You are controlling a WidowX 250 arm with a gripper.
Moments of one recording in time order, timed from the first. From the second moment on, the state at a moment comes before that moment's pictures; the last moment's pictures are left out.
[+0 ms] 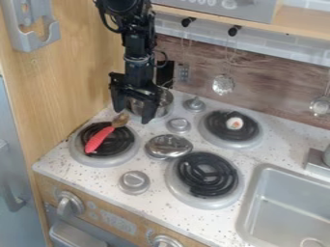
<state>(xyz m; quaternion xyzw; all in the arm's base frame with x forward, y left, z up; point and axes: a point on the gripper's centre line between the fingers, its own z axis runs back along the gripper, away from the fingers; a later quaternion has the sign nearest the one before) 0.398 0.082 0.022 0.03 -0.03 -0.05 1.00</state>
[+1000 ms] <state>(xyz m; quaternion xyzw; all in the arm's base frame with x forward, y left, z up) 0.446 0.038 -0.038 -0.03 0.03 -0.05 1.00</state>
